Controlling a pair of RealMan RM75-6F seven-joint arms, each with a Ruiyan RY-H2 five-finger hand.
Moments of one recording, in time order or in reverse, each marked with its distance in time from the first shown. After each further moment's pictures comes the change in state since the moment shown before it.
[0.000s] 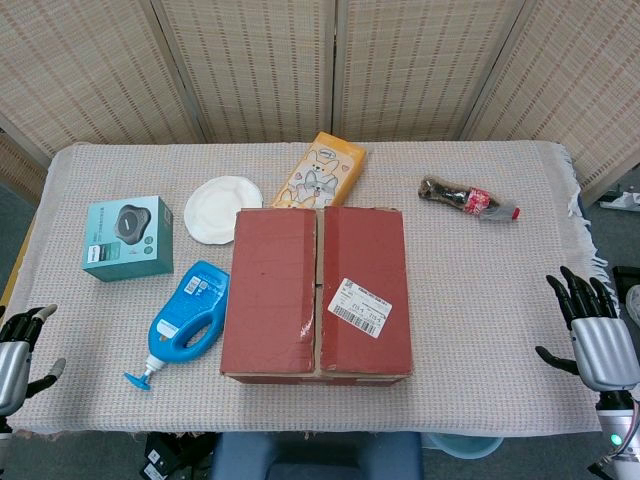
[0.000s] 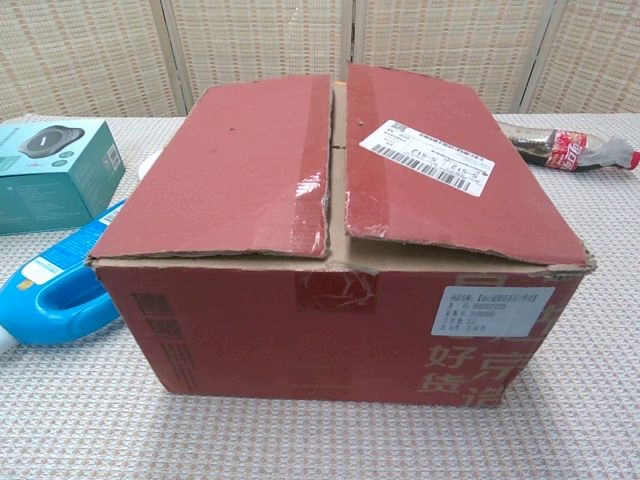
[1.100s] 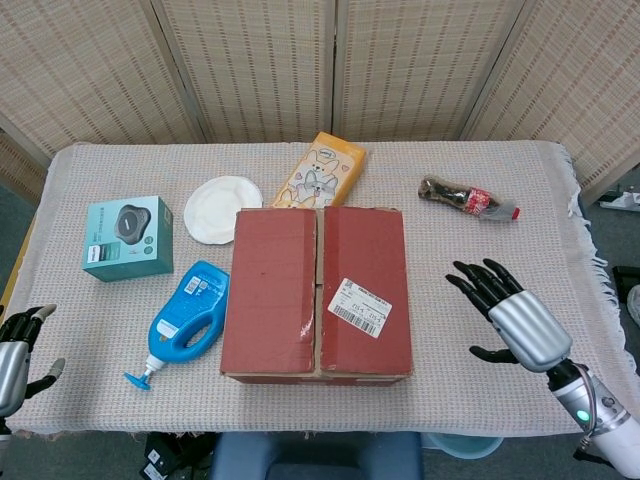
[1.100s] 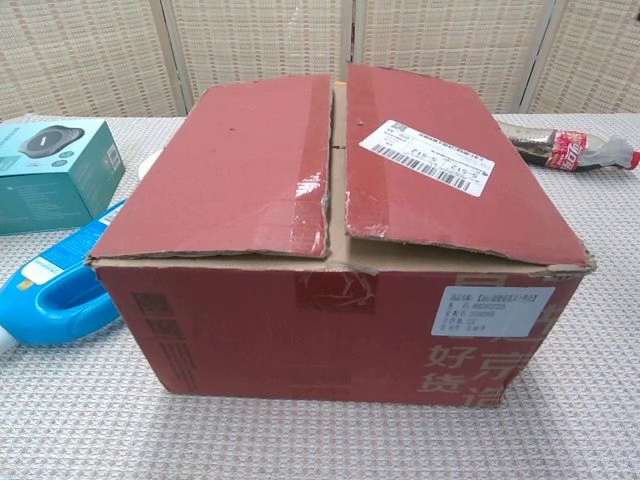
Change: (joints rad) left arm 0.004 0.031 -0.001 -0.062 0.008 0.011 0.025; right arm 0.260 0.259 -0.001 -0.250 -0.260 -0.267 0.171
